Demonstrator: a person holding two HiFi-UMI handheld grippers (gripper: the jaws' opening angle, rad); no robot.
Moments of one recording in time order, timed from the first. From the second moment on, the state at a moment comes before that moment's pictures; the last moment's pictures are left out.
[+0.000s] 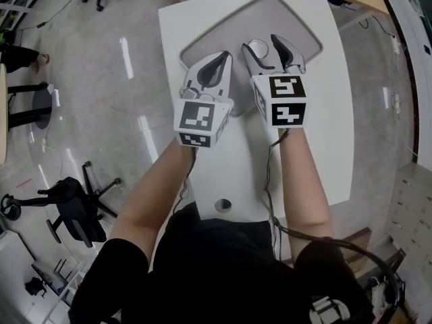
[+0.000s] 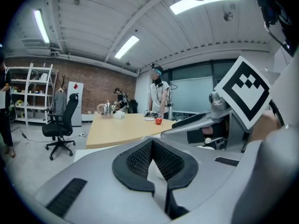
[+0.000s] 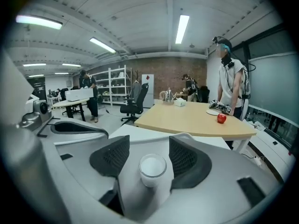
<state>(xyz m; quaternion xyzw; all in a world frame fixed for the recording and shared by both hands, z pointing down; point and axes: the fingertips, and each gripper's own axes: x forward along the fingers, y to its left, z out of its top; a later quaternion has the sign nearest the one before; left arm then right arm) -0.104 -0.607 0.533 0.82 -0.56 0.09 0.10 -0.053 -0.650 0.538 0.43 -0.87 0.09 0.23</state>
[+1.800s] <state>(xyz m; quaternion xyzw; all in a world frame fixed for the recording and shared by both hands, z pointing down) -0.049 -0.226 0.285 0.91 -0.42 -0.02 0.02 -0.017 -0.236 0.276 0.51 -0.86 -0.03 0.05</state>
